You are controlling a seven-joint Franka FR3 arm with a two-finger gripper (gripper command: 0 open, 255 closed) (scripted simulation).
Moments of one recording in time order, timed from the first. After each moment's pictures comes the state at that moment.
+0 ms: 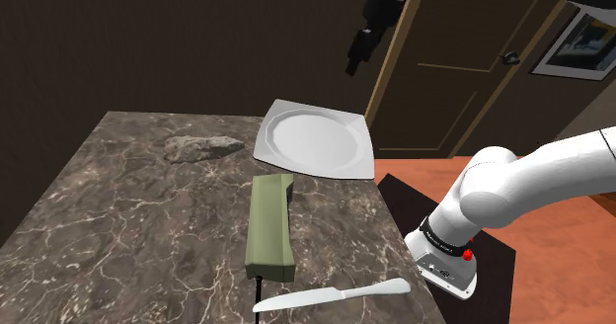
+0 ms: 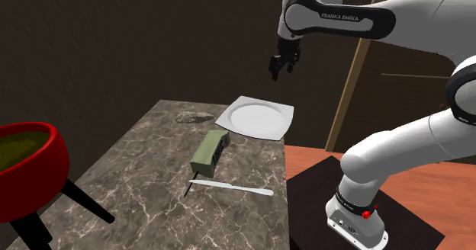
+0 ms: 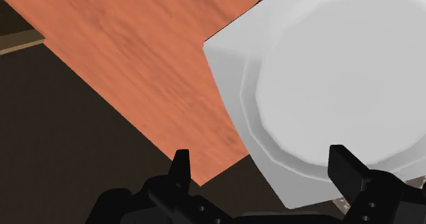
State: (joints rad) arm 0.03 -0.62 0.15 -2.15 -0.01 1.69 -0.02
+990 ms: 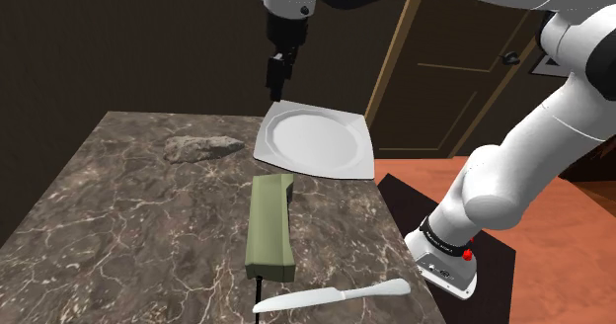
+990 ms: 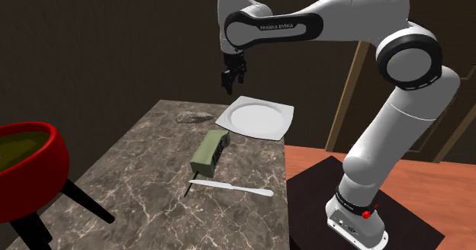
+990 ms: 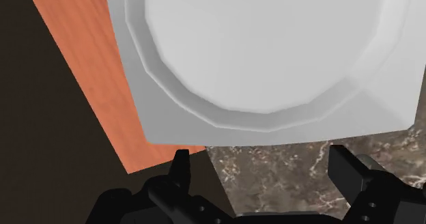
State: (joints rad) arm 0.13 -0.13 0.37 -1.80 -0.09 1.71 -0.01
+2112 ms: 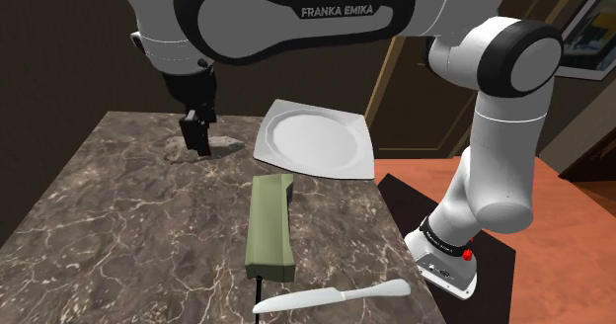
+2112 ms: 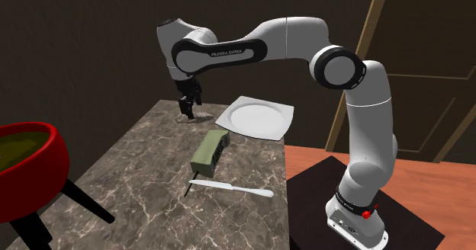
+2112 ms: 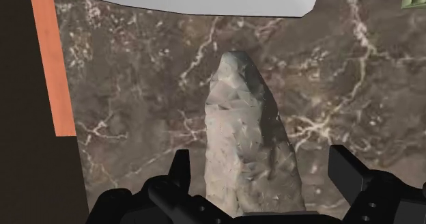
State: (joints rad) arm 0.35 0.40 0.50 -1.33 -0.31 1.59 0.02
